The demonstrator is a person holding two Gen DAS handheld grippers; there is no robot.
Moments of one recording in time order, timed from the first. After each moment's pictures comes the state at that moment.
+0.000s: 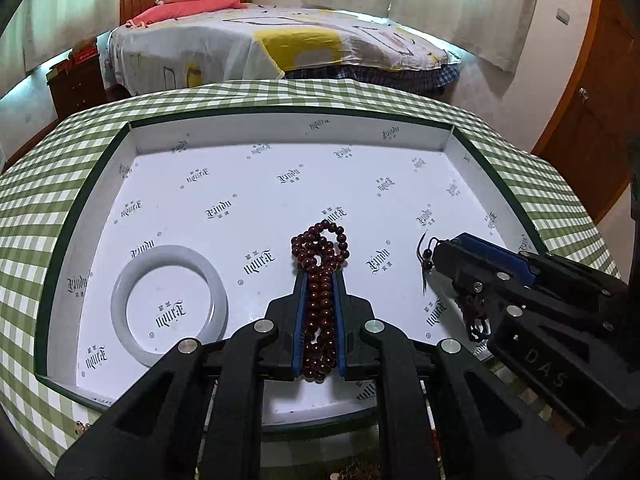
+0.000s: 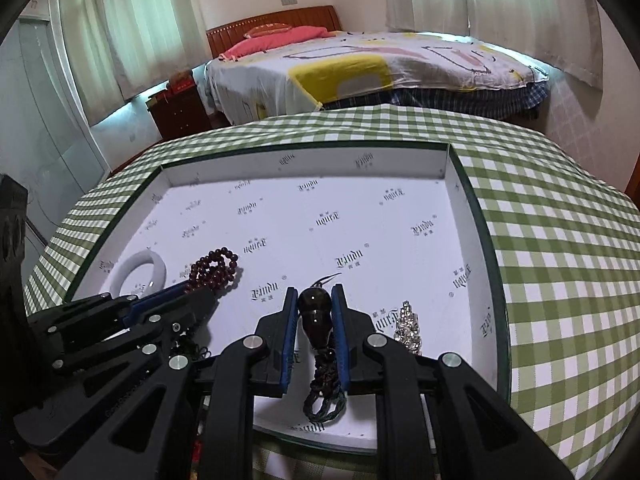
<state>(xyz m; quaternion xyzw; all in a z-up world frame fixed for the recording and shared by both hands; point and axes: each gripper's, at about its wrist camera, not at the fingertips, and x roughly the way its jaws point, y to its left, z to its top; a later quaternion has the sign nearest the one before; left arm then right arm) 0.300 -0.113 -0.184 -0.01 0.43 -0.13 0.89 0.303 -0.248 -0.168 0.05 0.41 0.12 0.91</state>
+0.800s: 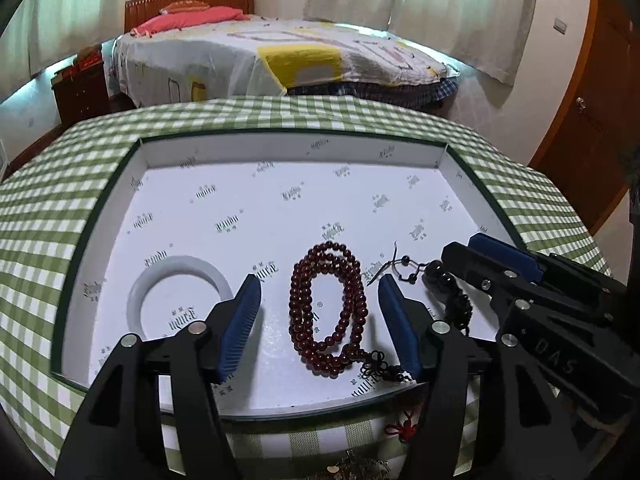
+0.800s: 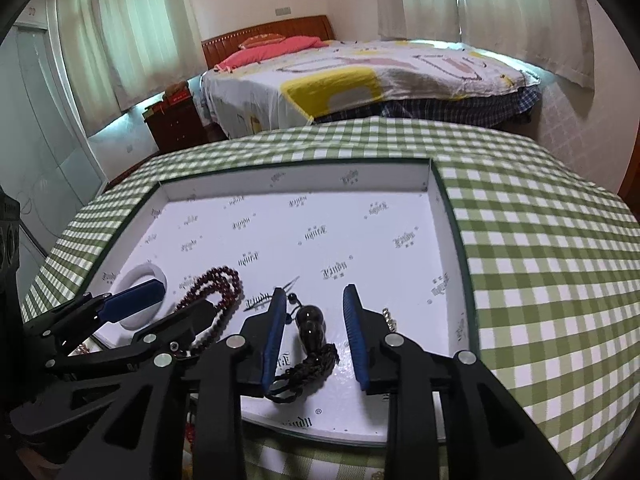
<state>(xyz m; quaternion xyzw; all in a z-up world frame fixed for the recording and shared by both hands) 0.293 -0.110 -0.167 -0.02 0.40 -0.13 0.91 0.291 -0.259 -0.151 0.05 0.38 0.11 0.92</state>
